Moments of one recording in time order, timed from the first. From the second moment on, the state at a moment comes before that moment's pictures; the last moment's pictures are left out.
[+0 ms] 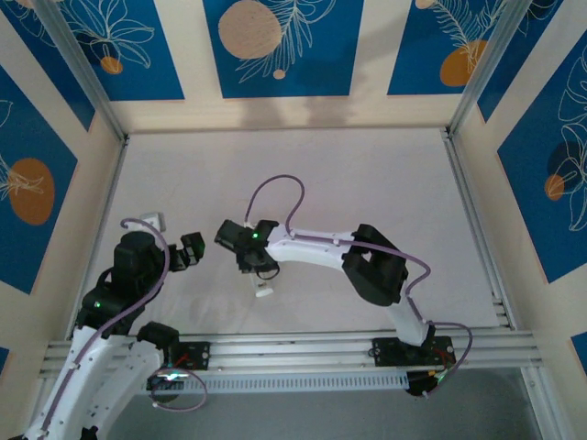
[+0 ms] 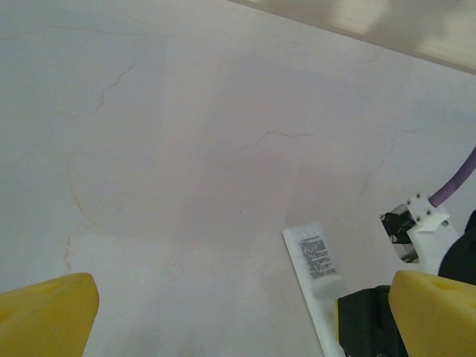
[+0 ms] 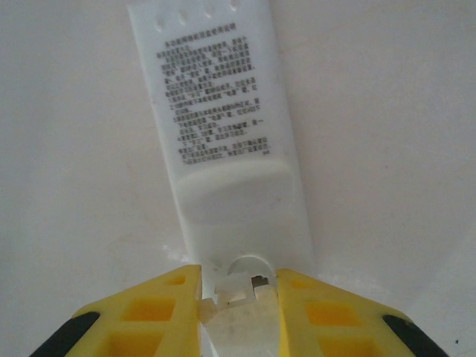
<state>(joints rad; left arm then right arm) -0.33 0.51 0.74 -0.80 -0.14 -0.44 1.12 2.09 1.63 -0.85 0.20 1.00</state>
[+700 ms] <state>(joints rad) -0.33 0.52 0.73 -0.78 -0.13 -0.44 1.14 2.11 1.67 -0.92 0.22 1.00</state>
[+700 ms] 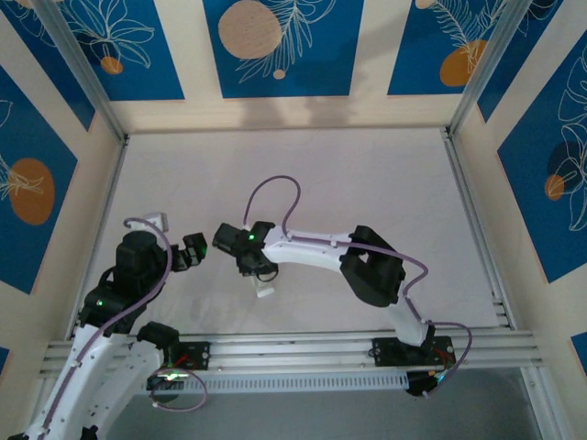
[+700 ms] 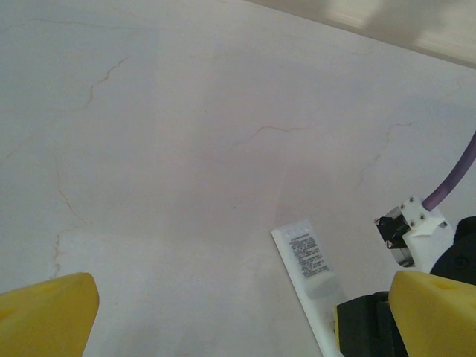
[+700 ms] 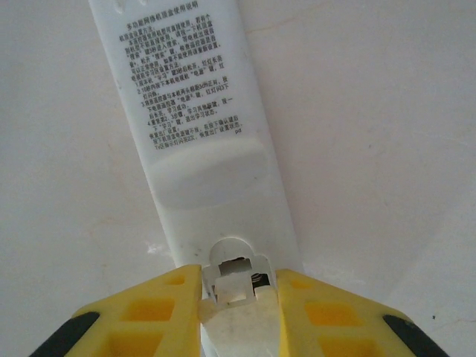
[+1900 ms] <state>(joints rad) -0.33 0.52 0.70 -0.78 -0.13 -0.44 1.15 2.20 1.77 -1.02 0.24 0.92</state>
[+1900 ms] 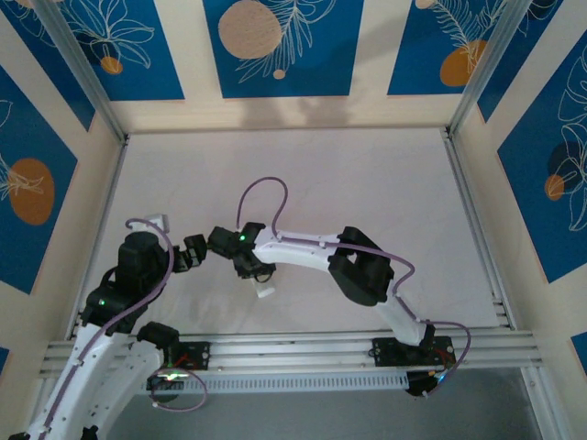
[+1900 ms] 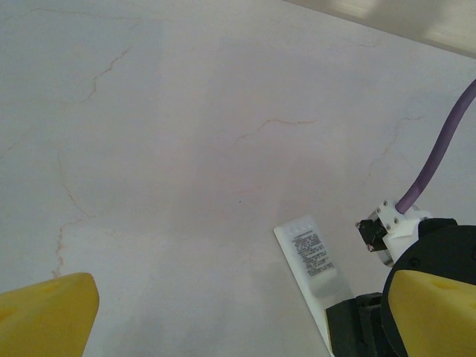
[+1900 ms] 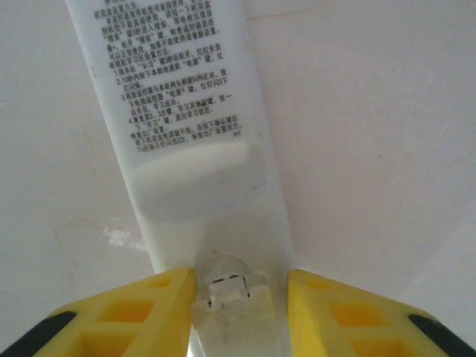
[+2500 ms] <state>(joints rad) -0.33 0.52 0.70 -0.77 -0.13 -0.44 1.15 2.19 1.78 -1.04 0.24 0.88</state>
